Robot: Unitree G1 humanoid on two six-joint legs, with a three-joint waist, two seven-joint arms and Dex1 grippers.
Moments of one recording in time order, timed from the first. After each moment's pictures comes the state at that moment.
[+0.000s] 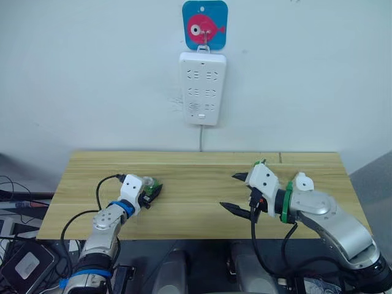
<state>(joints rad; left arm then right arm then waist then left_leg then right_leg) -0.18 0.48 0.01 0.35 -0.14 -0.13 -0.76 -0.22 -0.60 0.22 -0.64 0.34 0.78 0.67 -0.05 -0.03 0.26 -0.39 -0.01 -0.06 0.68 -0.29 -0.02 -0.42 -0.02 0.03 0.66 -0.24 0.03</state>
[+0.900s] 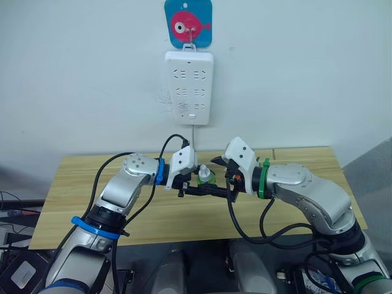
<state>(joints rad) -0.53 0.54 -0.28 0.02 -0.26 0.32 -1.26 -0.52 -0.46 0.31 -0.54 0.45 1.01 0.56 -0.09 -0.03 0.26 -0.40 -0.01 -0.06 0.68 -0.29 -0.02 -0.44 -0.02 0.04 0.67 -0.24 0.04</state>
